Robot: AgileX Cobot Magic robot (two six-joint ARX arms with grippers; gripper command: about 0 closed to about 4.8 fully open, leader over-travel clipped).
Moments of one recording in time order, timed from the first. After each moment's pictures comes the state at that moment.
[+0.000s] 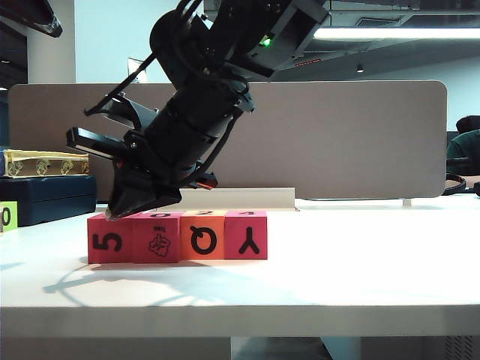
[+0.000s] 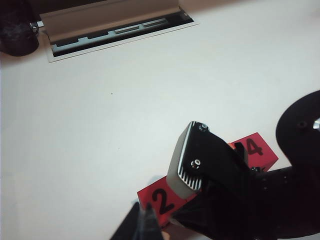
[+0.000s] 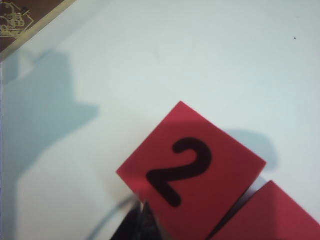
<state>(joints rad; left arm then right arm) -0.33 0.87 0.90 -0.47 0.09 0.08 0.86 2.04 1.37 0.00 -0.18 0.19</state>
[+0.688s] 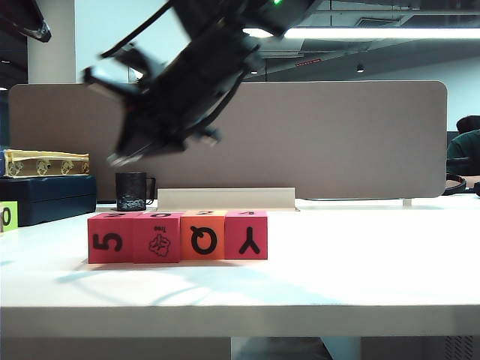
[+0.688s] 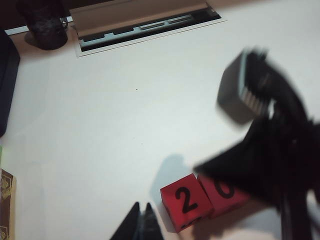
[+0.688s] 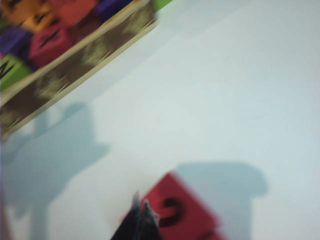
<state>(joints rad) -0.33 0.88 0.90 -0.47 0.00 0.07 0.80 1.95 1.44 -0.03 -0.21 0.16</state>
